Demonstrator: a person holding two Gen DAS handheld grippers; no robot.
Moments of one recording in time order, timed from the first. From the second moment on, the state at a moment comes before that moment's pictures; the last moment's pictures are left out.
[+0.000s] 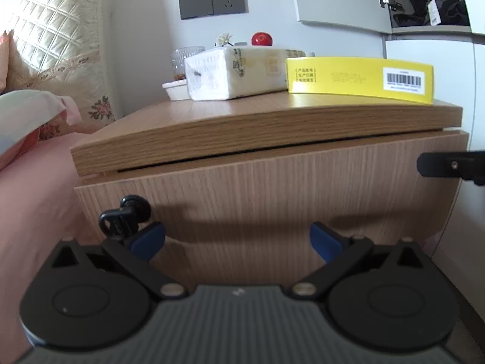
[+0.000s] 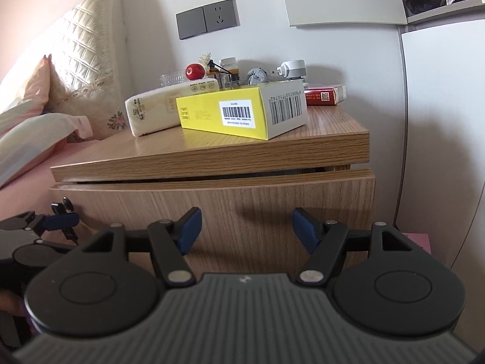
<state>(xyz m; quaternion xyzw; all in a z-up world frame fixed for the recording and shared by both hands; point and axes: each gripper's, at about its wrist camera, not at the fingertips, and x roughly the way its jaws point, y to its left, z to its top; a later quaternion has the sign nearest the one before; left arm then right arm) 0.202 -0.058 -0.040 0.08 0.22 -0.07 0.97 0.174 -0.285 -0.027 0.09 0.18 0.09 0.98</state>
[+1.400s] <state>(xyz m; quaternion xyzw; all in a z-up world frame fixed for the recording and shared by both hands) 0.170 -0.031 -0.021 0.04 0.21 -0.08 0.97 0.171 -0.277 -0.020 0.08 0.17 0.11 0.98</state>
